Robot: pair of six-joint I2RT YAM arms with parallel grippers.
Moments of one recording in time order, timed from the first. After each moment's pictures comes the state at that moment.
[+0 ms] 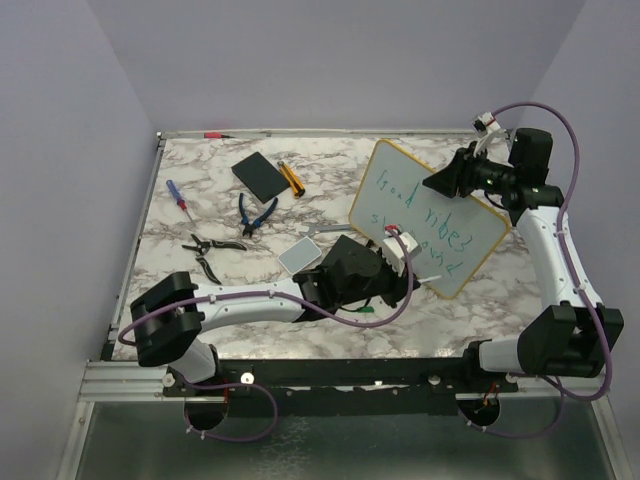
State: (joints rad) left arm -1.23 1.57 1.02 0.31 -0.03 -0.31; right arm -0.07 1.35 1.25 -0.39 -0.89 -0.03
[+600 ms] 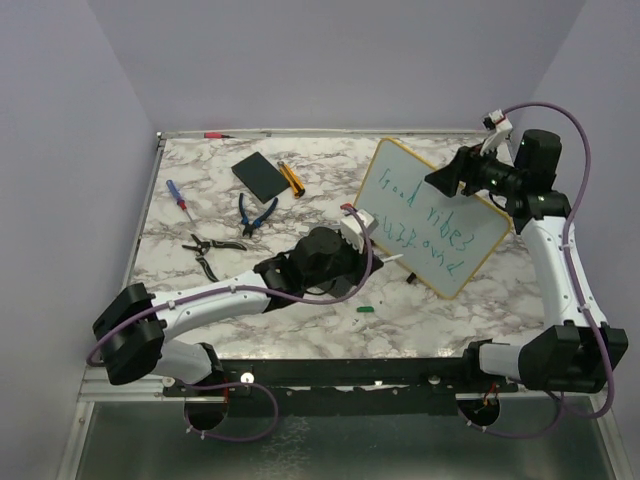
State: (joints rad) left arm -1.07 1.36 0.89 0.19 0.00 -0.32; right arm -0.07 1.29 1.25 -0.38 -0.79 0.03
